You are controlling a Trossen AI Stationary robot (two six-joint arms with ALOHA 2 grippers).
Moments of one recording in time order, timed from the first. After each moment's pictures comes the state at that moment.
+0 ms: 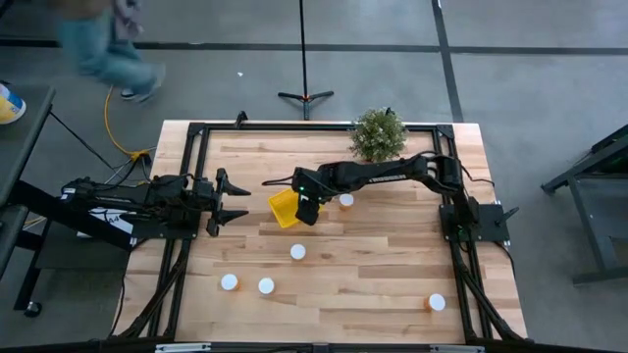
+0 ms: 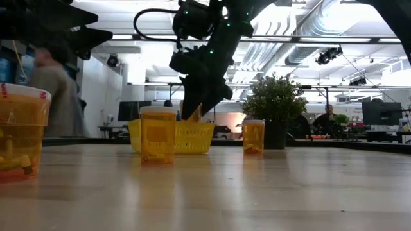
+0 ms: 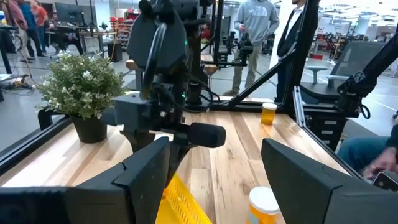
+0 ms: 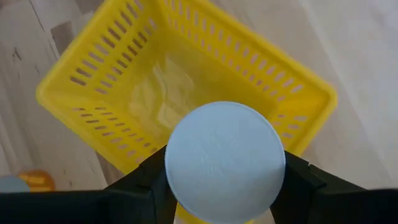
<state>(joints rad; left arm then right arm) -0.07 0.23 0.17 0.06 -0.06 -0.05 -0.09 2.09 1.65 -0.65 0.07 0.33</state>
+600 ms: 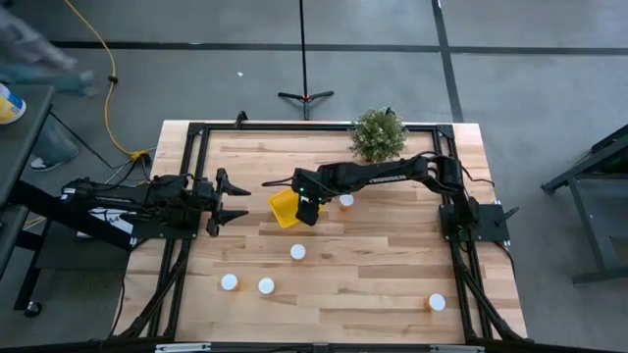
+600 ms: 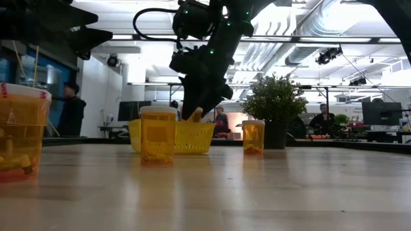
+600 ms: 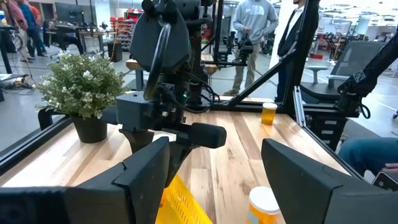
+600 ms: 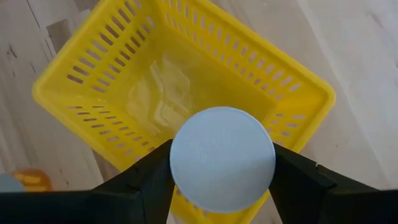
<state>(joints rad) -0.07 0.23 0.17 0.06 -0.06 -0.05 -0.08 2.09 1.65 -0.66 0.09 0.33</state>
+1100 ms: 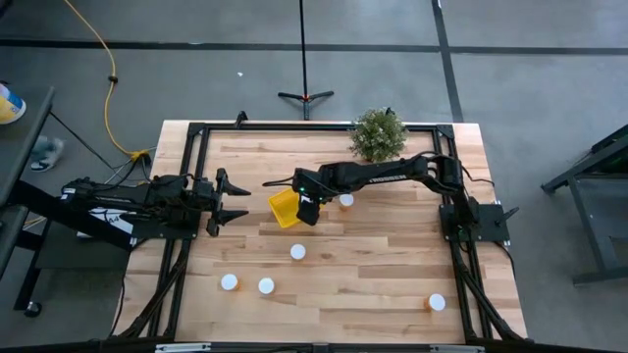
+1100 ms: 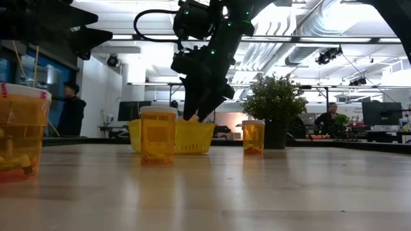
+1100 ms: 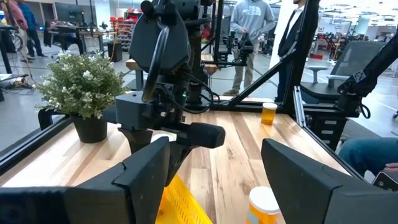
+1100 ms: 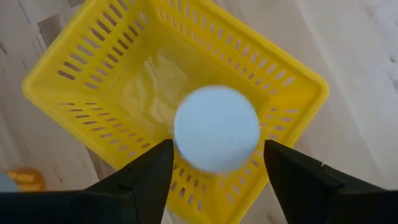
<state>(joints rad) -0.07 0.23 0.17 0.06 -0.06 -0.05 -0.08 2.09 1.65 -0.68 0.10 0.34</state>
